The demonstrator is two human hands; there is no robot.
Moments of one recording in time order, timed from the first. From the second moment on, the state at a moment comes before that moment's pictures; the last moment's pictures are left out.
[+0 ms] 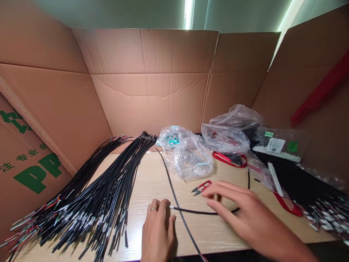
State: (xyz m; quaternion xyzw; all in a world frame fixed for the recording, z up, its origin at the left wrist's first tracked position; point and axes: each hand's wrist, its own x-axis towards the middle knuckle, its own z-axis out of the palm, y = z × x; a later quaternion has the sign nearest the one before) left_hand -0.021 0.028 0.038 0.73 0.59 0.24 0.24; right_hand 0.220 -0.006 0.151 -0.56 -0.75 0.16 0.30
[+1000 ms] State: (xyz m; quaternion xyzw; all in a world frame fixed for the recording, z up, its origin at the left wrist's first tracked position) left_hand -0.012 0.138 0.225 0.64 0.26 0.51 0.51; right_hand 0.203 0.093 0.164 -0.47 -0.69 0.32 0.45
